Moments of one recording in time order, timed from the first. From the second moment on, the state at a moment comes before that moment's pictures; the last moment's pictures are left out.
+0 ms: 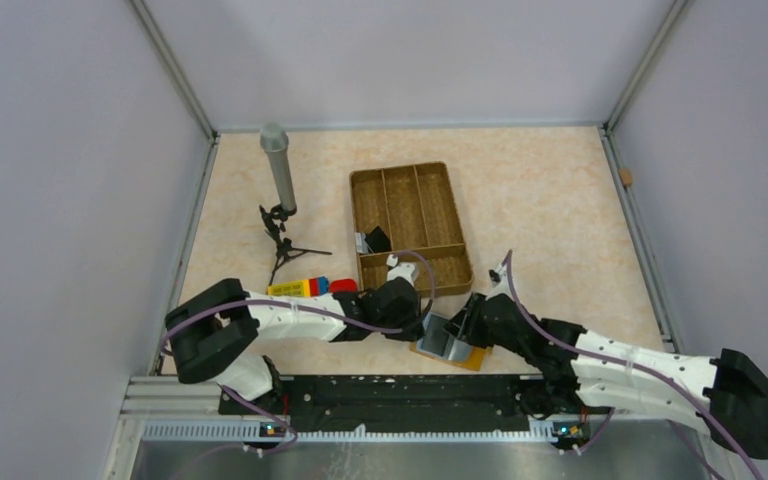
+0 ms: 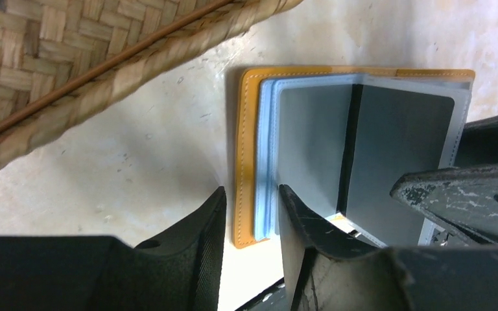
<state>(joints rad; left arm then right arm) -1.11 1.53 0.69 -0.04 -0.06 -0.89 1.04 0.75 0.26 -0.19 0.24 1.17</state>
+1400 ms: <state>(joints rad) -0.47 0.81 0.82 -0.68 -0.19 -0.36 0.89 1.72 1.35 -0.33 0.13 0.35</state>
